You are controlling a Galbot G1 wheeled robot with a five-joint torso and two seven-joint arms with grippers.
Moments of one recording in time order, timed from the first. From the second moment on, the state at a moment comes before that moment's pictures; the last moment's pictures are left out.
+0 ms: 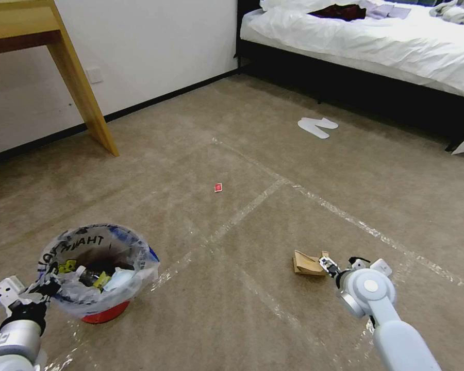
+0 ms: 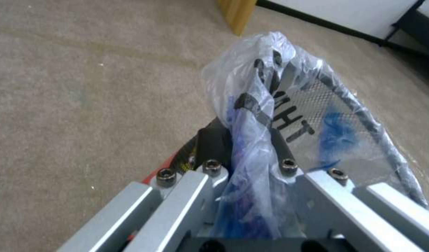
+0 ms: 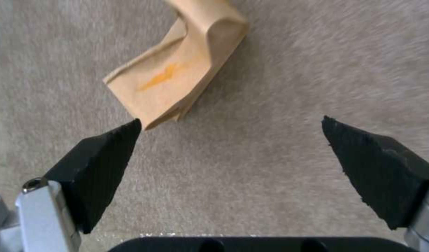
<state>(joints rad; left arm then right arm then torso) 1.62 -1.51 -1.11 -2.21 -0.77 0.46 -0.14 -1.15 1.22 0.43 1.74 1.49 -0.33 1.07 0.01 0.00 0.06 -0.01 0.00</state>
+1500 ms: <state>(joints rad) 1.67 -1.52 -1.14 -2.26 -0.79 0.44 -0.14 -0.79 1.36 0.34 1.14 1.32 -0.28 0.82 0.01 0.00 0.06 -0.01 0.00</state>
